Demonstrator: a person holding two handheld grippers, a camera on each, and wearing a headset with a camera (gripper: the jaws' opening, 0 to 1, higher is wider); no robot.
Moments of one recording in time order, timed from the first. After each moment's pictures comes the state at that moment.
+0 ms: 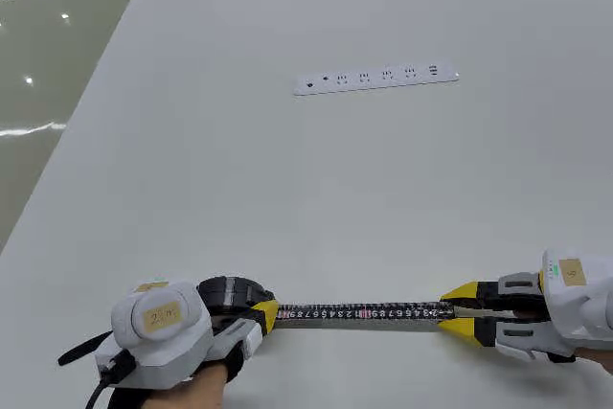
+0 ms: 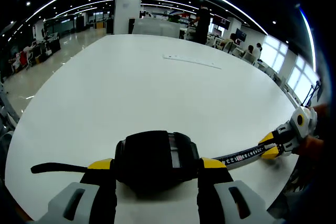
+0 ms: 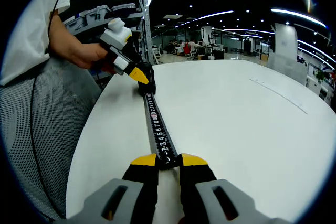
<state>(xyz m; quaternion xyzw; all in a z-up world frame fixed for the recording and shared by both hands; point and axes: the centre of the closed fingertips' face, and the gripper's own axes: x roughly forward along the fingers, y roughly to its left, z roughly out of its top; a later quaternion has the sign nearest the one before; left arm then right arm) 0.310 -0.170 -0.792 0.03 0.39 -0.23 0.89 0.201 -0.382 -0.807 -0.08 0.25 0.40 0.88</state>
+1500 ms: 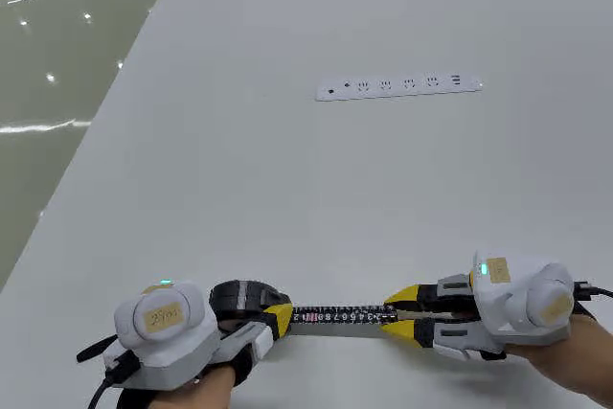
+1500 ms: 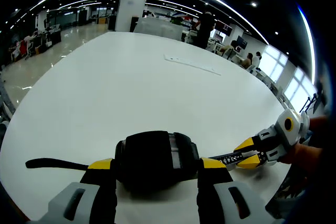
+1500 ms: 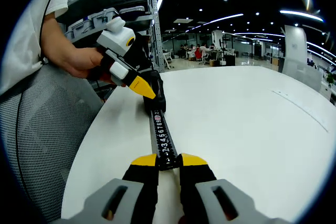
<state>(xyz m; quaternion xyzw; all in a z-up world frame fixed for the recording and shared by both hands) 0.310 -0.167 -0.789 -0.01 0.40 -0.24 0.89 0.241 -0.312 -0.803 -0.06 0.23 0.45 0.86</state>
